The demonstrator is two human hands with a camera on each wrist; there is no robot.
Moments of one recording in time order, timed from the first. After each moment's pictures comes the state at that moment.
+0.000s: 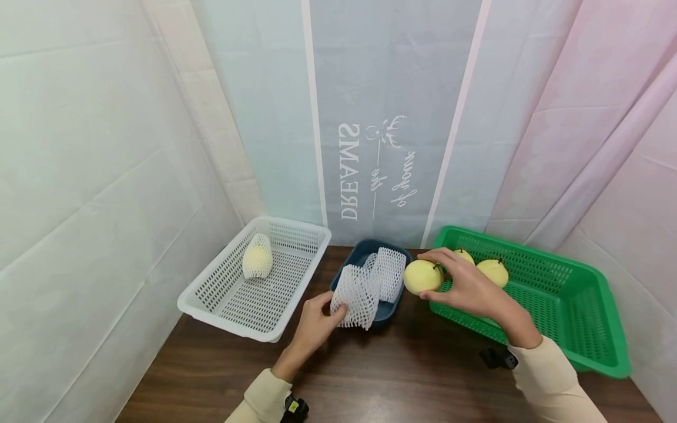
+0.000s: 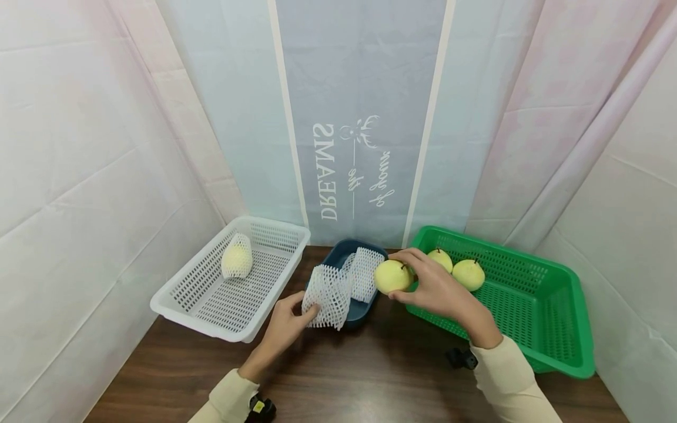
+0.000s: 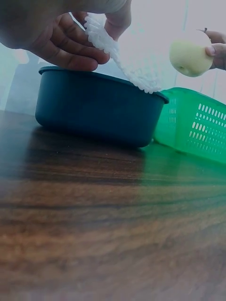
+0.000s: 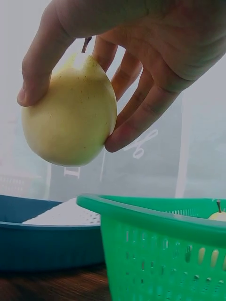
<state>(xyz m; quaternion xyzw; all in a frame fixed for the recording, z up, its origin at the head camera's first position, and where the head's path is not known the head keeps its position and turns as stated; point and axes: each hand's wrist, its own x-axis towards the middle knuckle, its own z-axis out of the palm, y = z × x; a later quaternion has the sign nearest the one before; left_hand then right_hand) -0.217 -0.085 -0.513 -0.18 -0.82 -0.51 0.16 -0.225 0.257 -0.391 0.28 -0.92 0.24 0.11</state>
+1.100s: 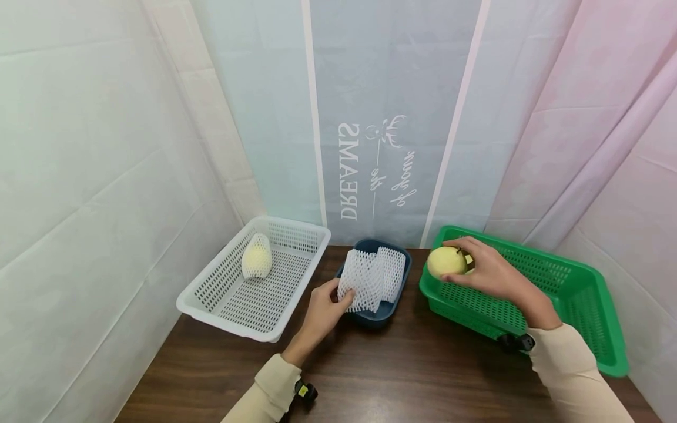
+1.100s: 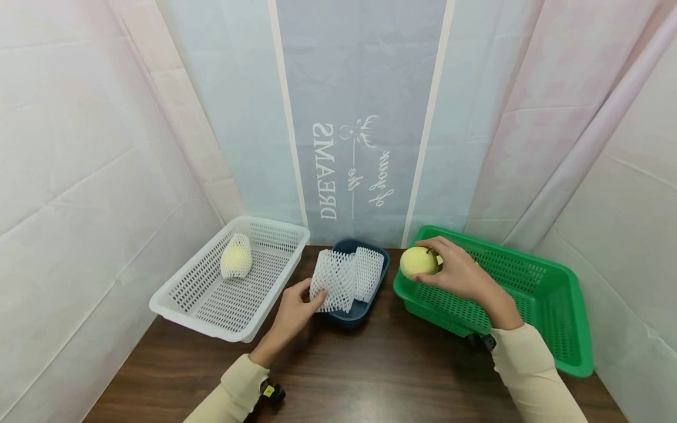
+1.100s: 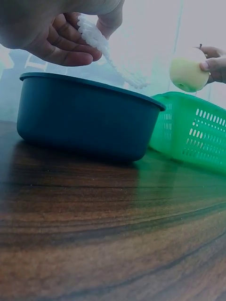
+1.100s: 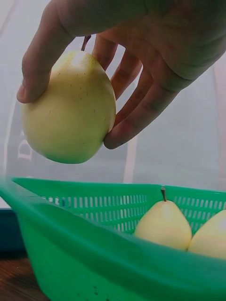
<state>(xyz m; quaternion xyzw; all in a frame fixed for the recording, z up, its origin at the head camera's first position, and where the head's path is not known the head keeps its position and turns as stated) -0.236 -0.068 -0.498 -0.17 -0.82 -0.53 0.15 -0.248 0.305 -0.384 0.22 -0.94 0.26 0.08</state>
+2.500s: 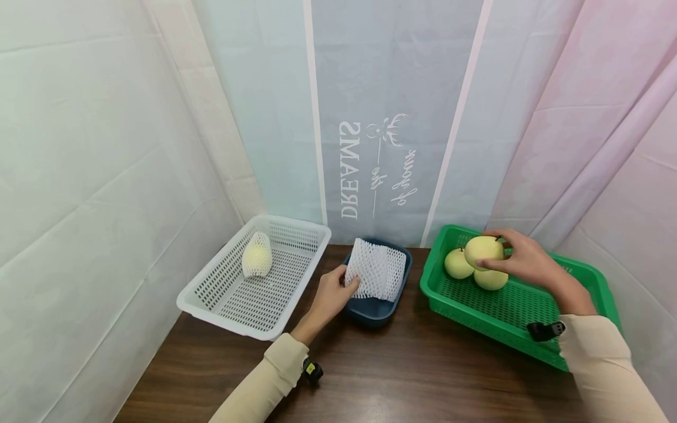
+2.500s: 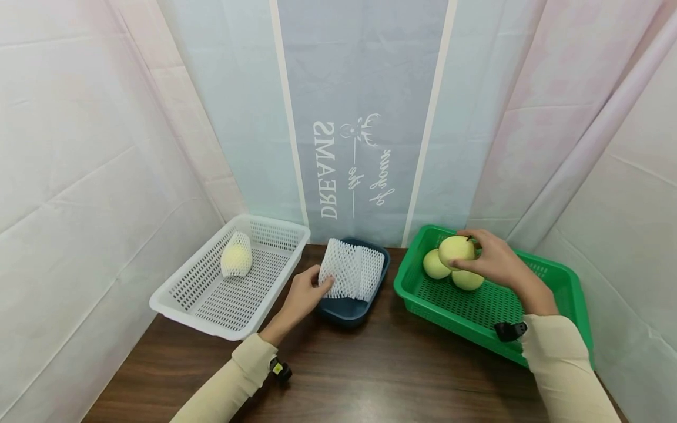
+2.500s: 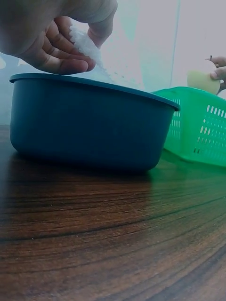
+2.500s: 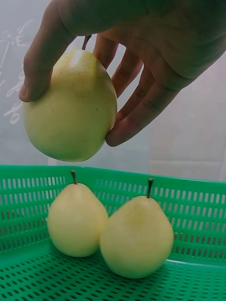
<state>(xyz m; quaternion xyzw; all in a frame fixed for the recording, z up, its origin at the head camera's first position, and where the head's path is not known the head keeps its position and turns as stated) -0.267 -0.055 -0.489 -0.16 -0.85 -0.49 0.11 -0.268 0.378 -0.379 0.13 -0.96 0.25 0.04</state>
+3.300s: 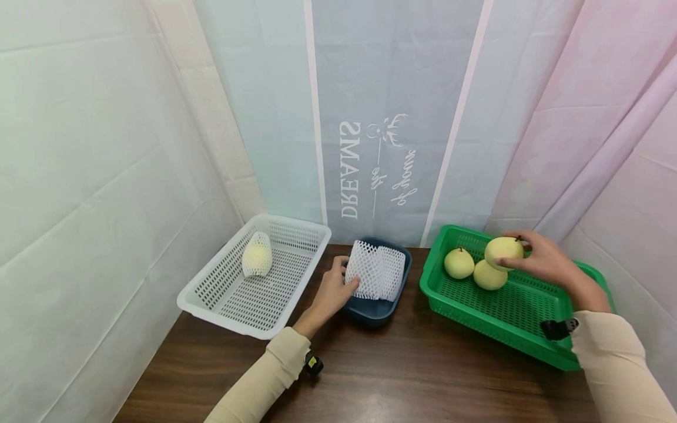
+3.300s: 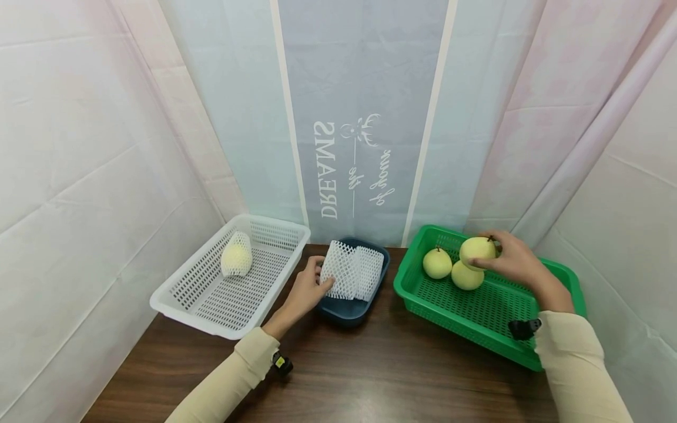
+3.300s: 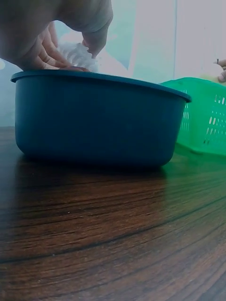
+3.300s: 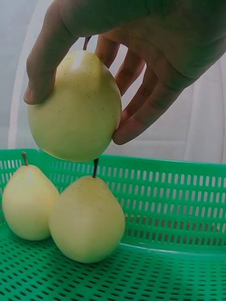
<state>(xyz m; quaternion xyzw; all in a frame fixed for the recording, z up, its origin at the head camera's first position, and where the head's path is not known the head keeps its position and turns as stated) -0.279 -0.052 -0.493 -0.15 -0.86 -0.48 0.06 -0.277 0.420 -0.388 0.10 -0.96 0.24 0.03</state>
